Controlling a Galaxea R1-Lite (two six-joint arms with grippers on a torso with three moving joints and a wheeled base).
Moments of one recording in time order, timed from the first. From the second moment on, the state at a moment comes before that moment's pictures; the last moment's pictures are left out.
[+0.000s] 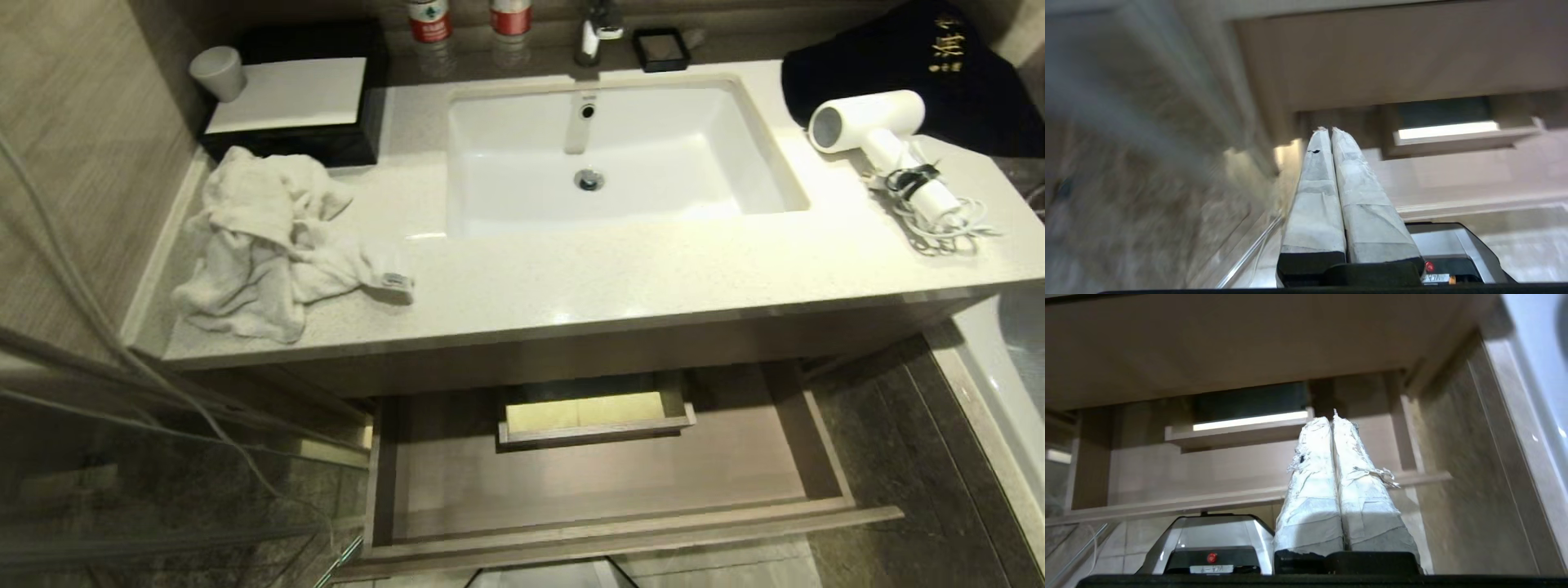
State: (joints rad) left arm 0.00 0.00 0.00 0.00 0.00 0.00; right arm 0.00 0.00 0.00 0.00 -0.01 0.03
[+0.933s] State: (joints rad) left arm 0.00 0.00 0.00 0.00 0.00 0.00; right arm 0.00 0.00 0.00 0.00 -0.01 0.03
